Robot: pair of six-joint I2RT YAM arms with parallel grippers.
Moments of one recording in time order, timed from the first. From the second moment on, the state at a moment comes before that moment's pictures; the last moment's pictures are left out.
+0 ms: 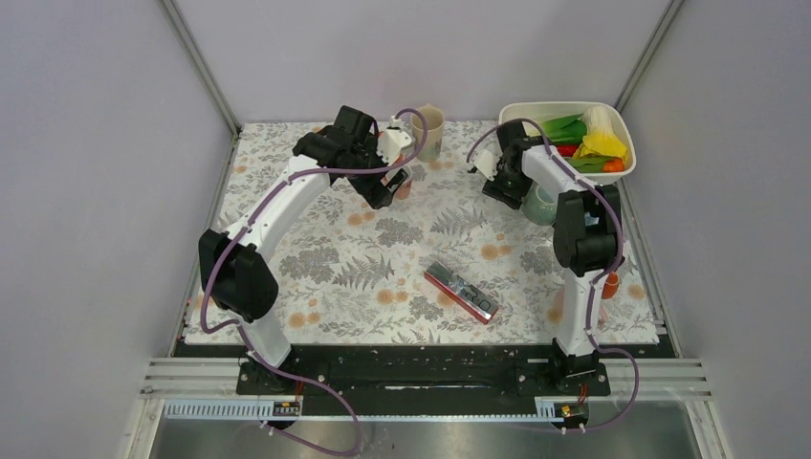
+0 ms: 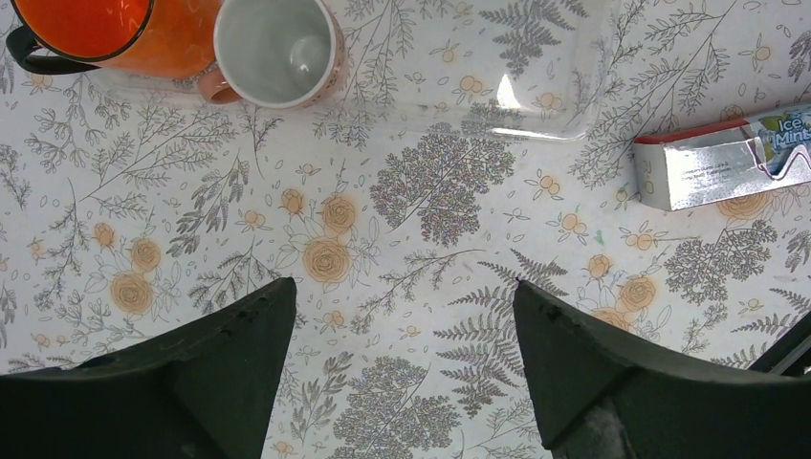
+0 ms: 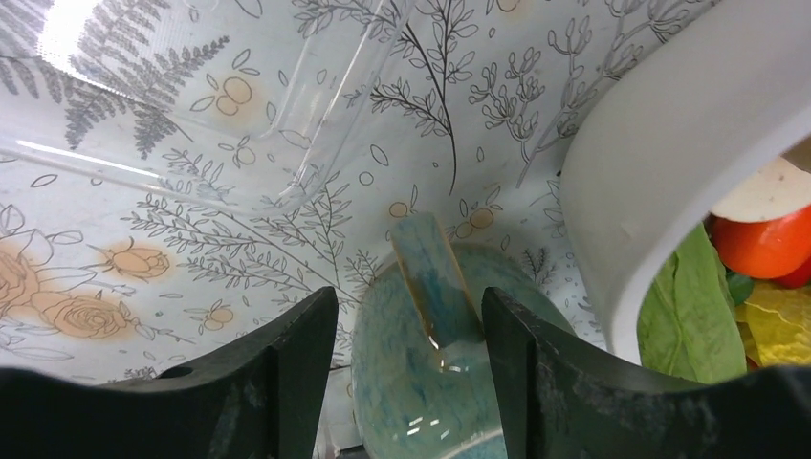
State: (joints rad) left arm -0.46 1.74 1.71 -0.90 0.25 0.42; right arm 0.21 2.10 1.71 -0.85 0.07 -0.89
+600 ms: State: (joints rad) left arm -0.45 1.74 1.71 -0.90 0.25 0.43; right arm 0.21 2.16 1.71 -0.84 0.08 -0.95
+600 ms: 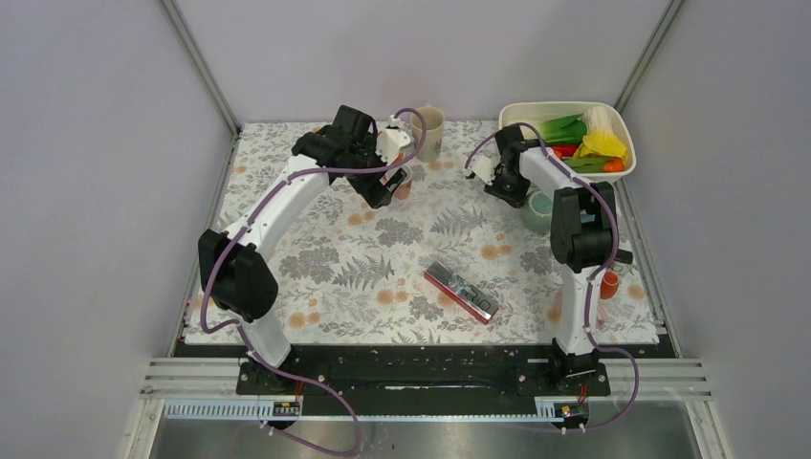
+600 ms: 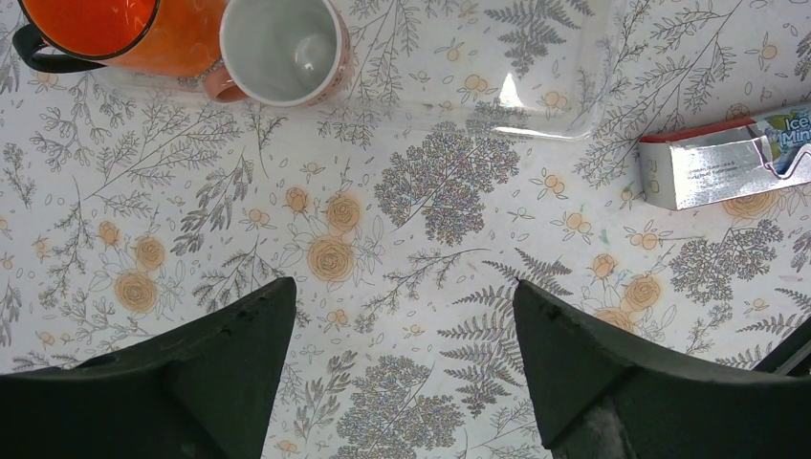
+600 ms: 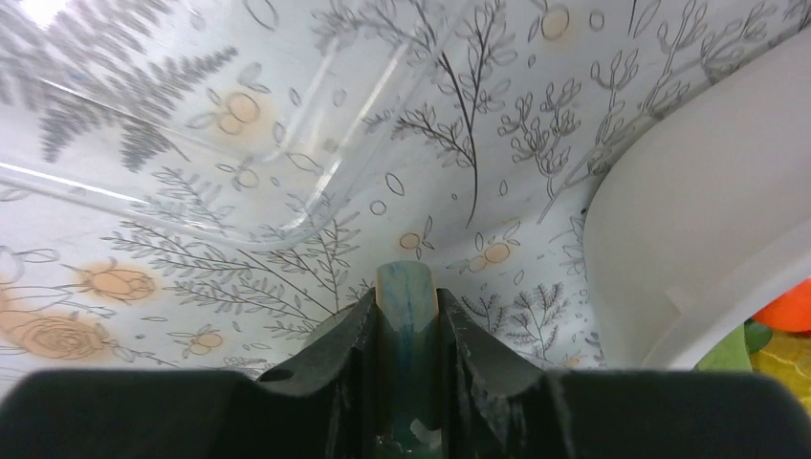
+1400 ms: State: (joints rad) left arm -0.45 1.78 1.64 -0.67 0.62 0.06; right arm 0.23 1.65 1.54 -0.63 -0.41 -0.50
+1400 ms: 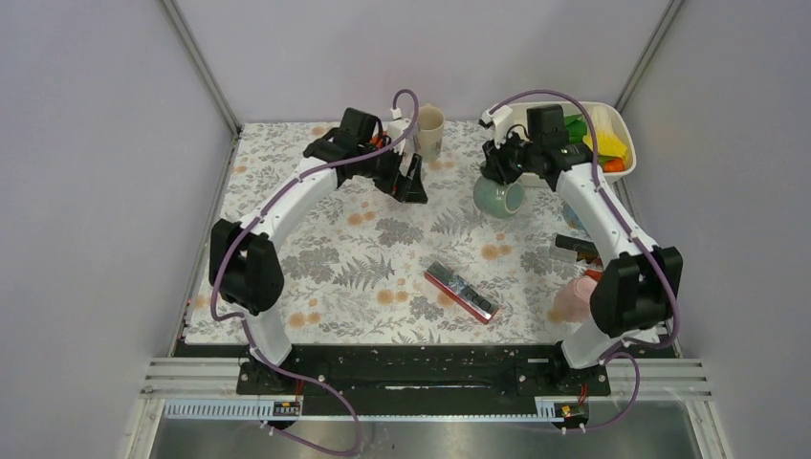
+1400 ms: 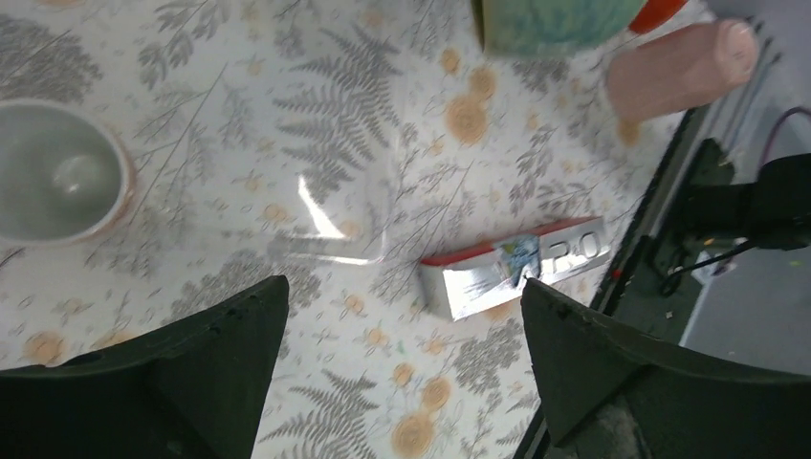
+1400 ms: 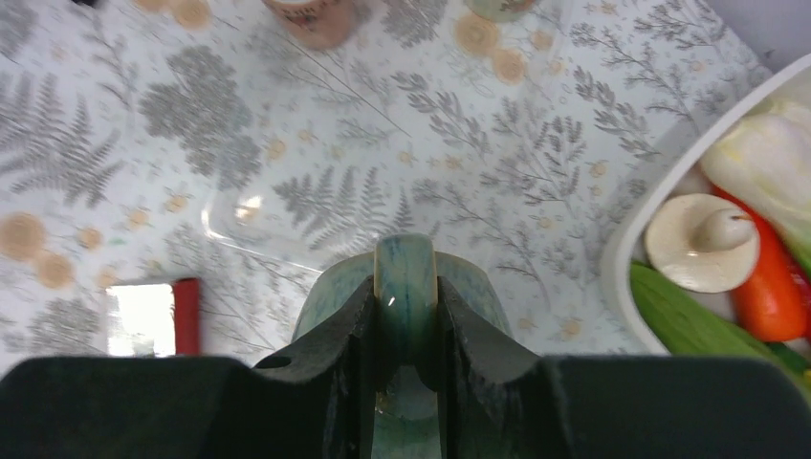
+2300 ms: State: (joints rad) left arm -0.54 1.91 1.75 -0.29 1.09 -0.25; right arm 0.23 1.43 1.29 -0.07 -0.66 0.21
